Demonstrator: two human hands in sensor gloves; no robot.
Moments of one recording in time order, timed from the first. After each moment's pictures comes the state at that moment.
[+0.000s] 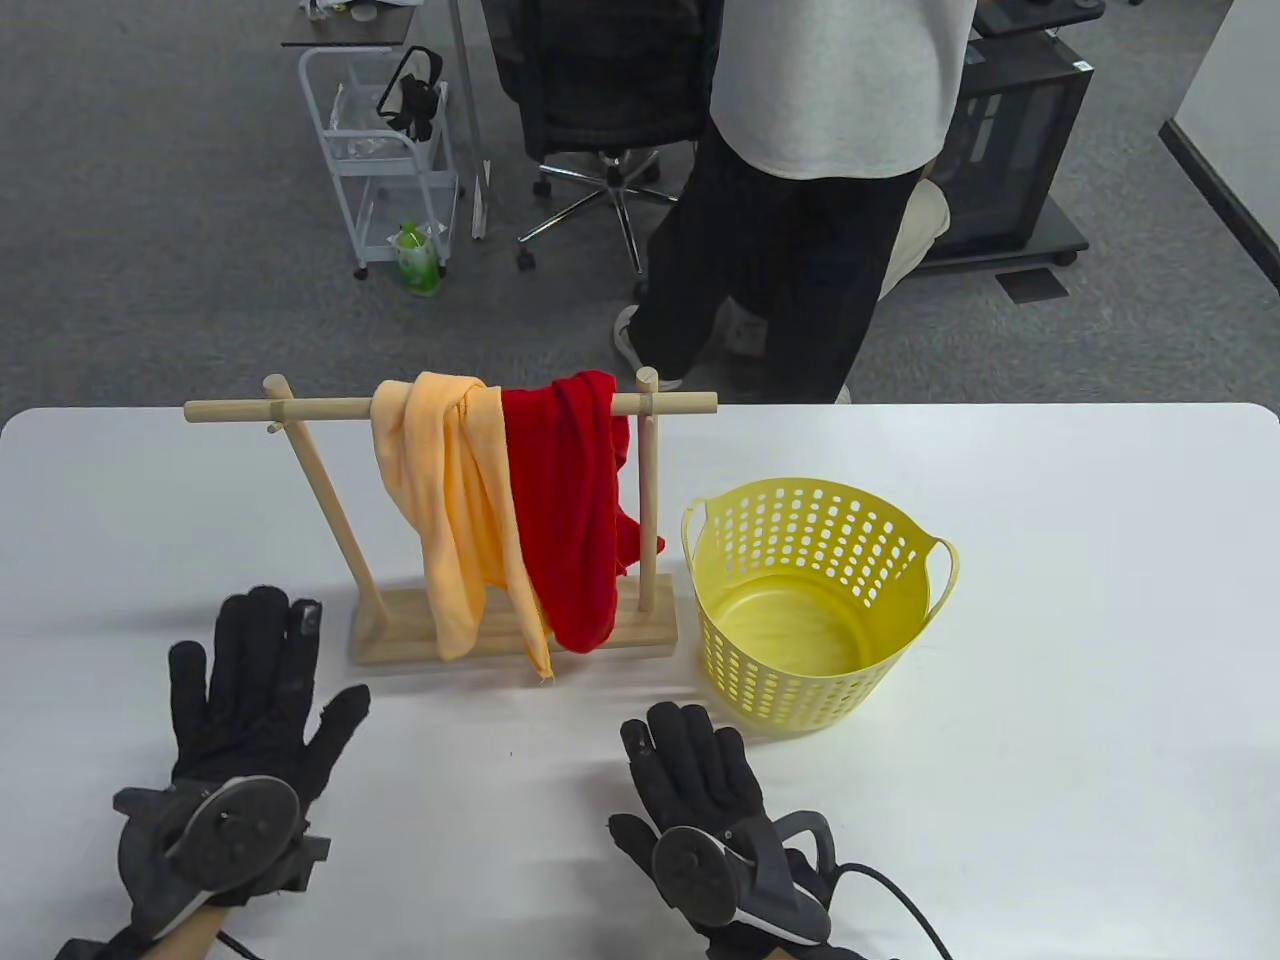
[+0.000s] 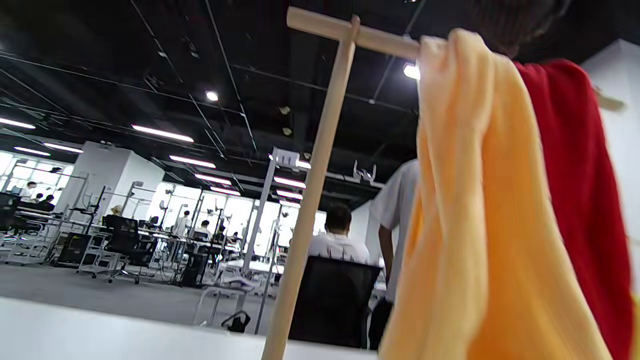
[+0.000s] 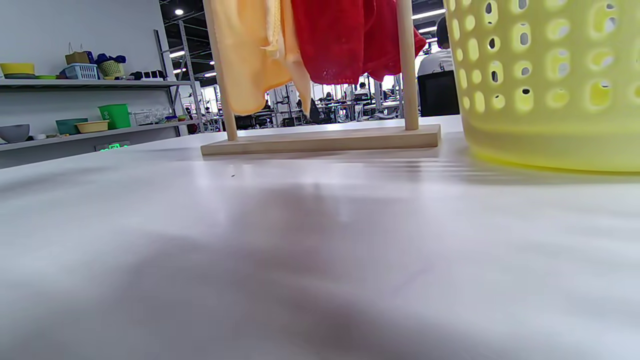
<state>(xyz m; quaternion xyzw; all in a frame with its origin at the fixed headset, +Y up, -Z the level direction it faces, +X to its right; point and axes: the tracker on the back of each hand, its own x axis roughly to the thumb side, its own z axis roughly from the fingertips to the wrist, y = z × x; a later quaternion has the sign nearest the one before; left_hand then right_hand) -0.315 -0.602 -0.235 0.27 -0.06 0.11 0.96 0.040 -0.722 -0.208 0.20 -0.03 0.97 0.10</state>
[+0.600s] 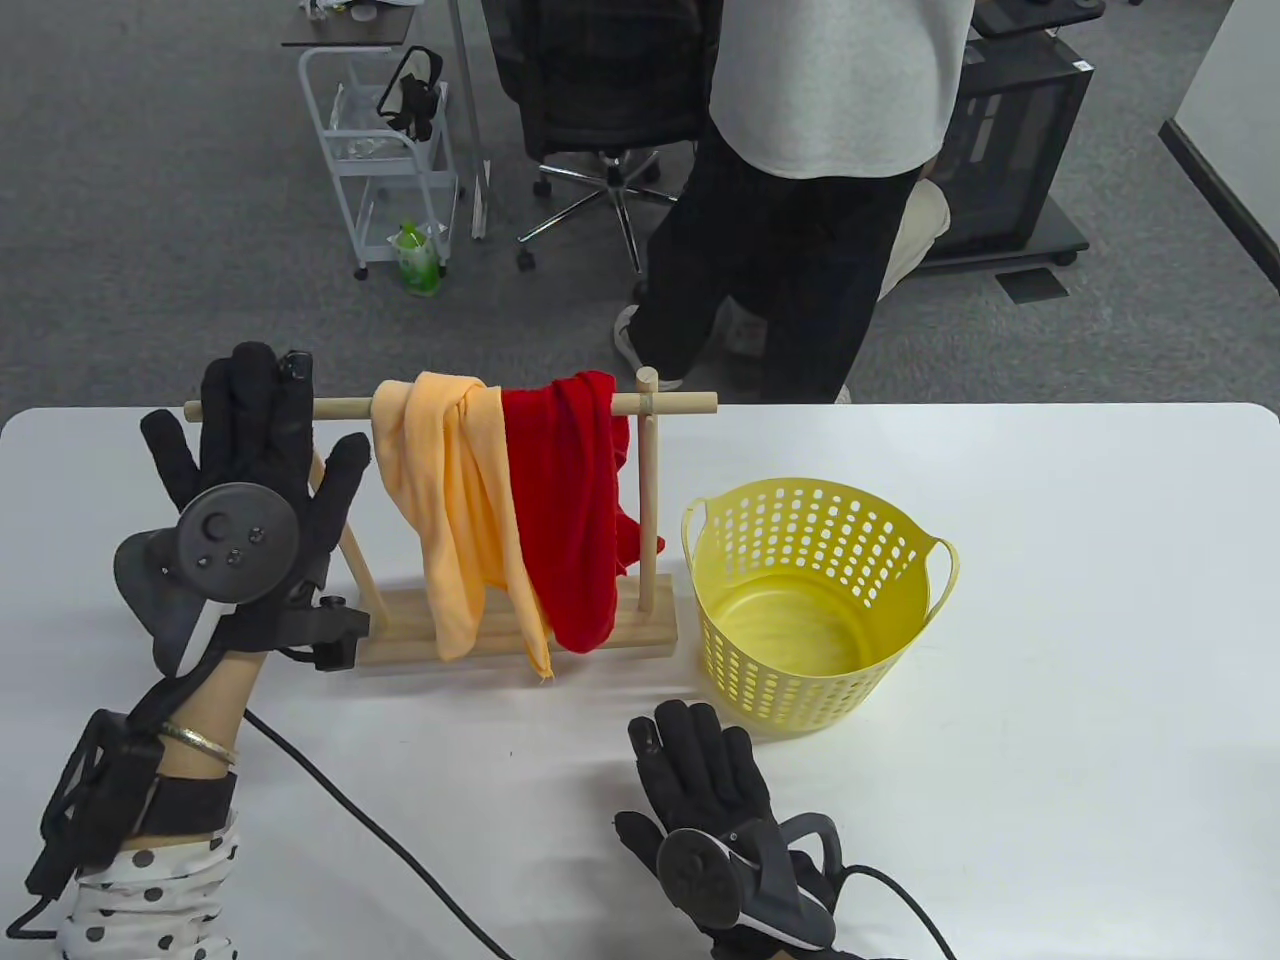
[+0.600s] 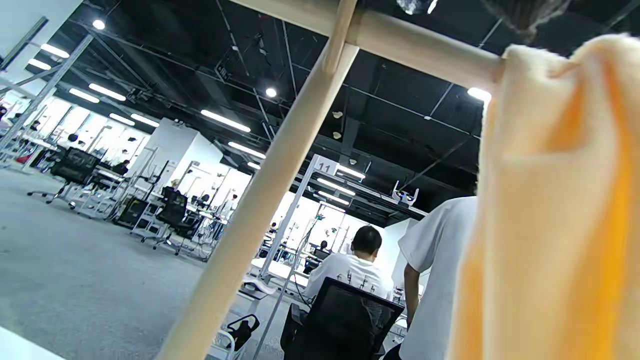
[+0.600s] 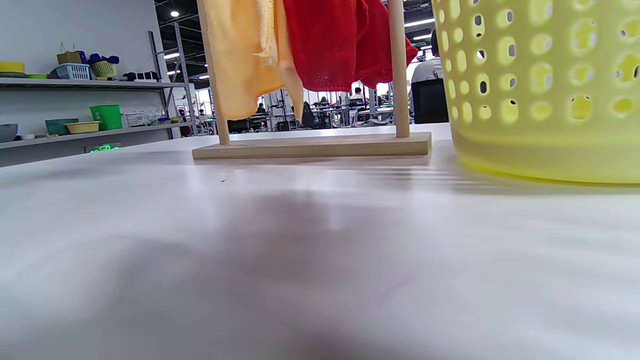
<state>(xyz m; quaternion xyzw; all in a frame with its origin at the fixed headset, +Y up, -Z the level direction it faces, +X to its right) -0.296 -0.505 -0.345 0.25 0.02 0.19 0.95 0.043 -0.719 -0.207 0.20 -0.04 0.97 0.09</state>
